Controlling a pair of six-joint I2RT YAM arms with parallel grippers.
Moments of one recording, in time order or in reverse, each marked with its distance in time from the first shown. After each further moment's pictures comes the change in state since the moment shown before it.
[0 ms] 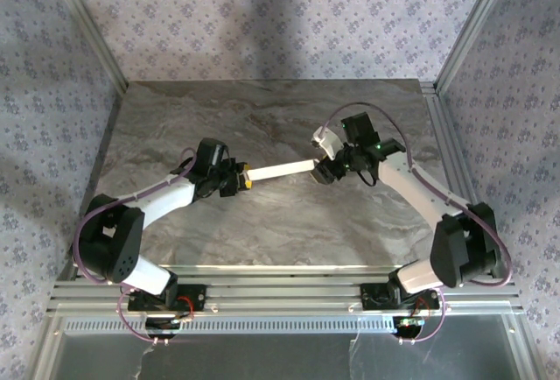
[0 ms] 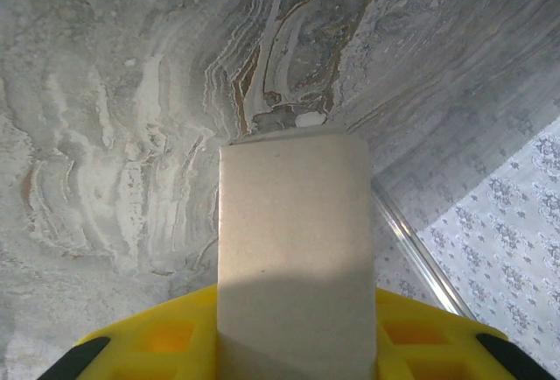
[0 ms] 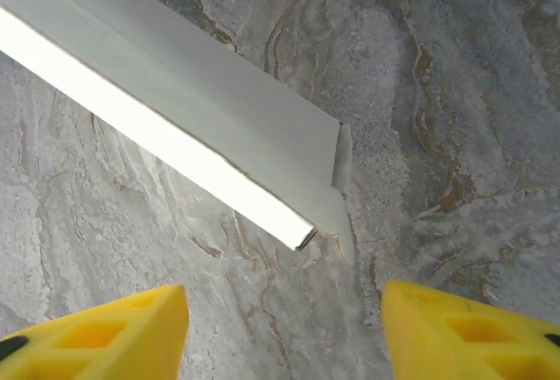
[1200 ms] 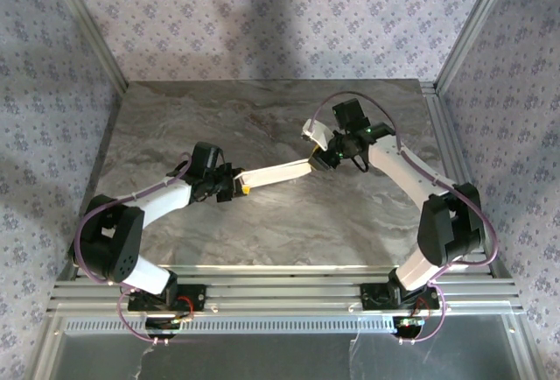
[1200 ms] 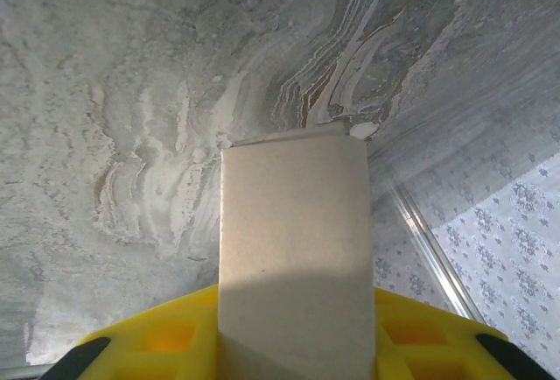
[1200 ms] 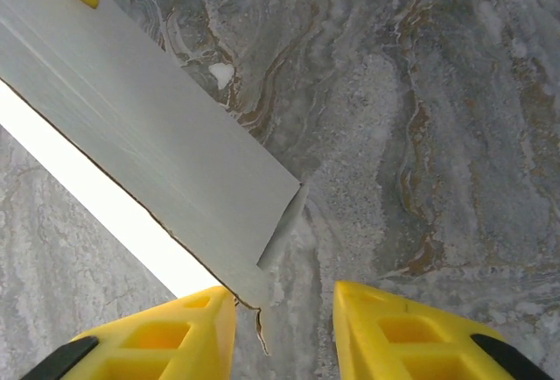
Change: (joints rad) left arm 0.043 -0.002 -0.045 -0.011 0.105 0.000; right arm -0.010 0.166 0.187 -0.087 -0.036 -0.159
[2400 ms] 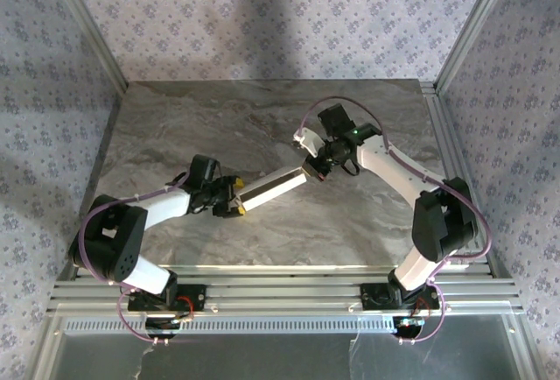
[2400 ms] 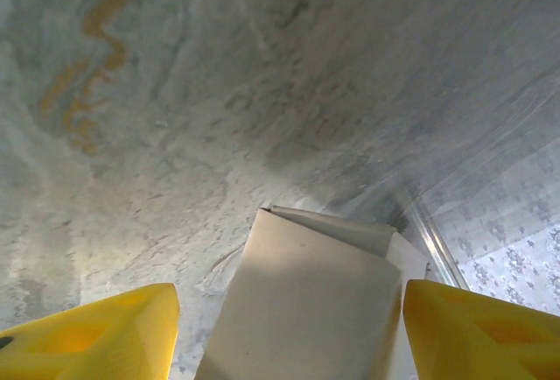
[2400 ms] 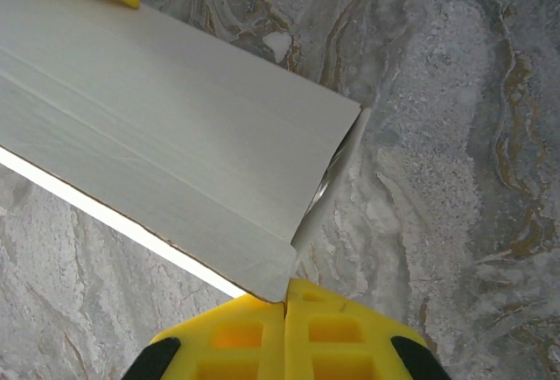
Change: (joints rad) left arm 0.023 0.002 -0.122 0.045 0.010 0.000; right arm 0.085 0.048 0.028 -0.082 0.018 0.146
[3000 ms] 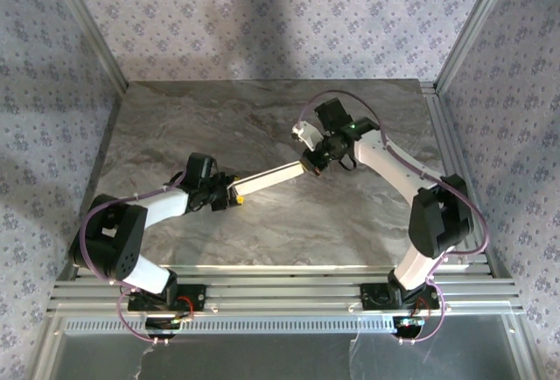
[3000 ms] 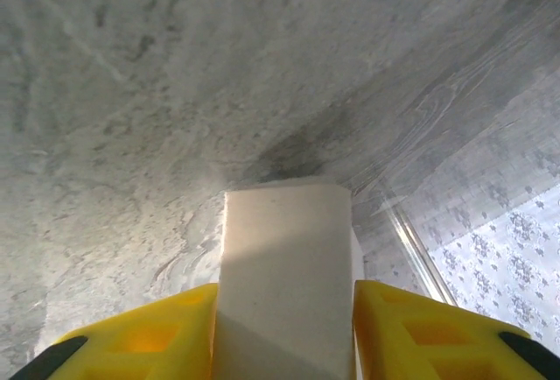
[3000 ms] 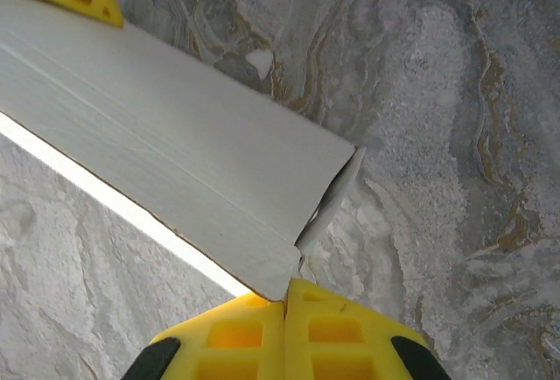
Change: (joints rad) left arm 0.023 0.005 -0.013 0.085 -0.001 0.005; right arm 0.012 0.042 0.098 -0.047 0.026 0.107
